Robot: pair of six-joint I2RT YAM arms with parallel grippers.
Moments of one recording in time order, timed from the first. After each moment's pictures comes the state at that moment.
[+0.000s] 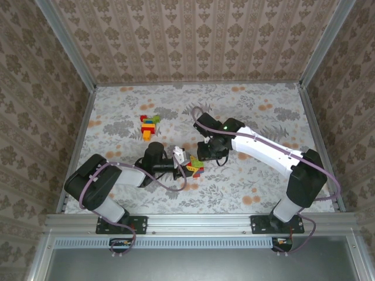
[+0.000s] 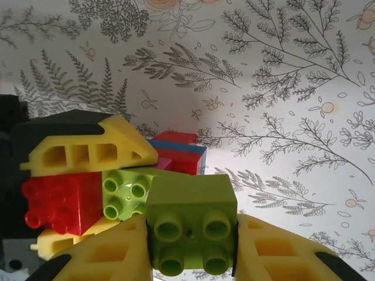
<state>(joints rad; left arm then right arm) -0.68 1.56 0.39 0.77 0.79 0.28 0.77 1.63 1.39 -1.03 -0.05 0.63</state>
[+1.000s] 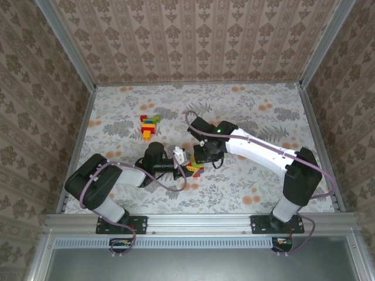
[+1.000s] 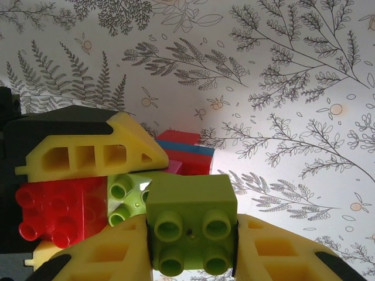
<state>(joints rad) -0.68 1.57 0.39 0.78 0.79 0.28 0.83 1.66 1.41 -1.03 0.00 0.64</state>
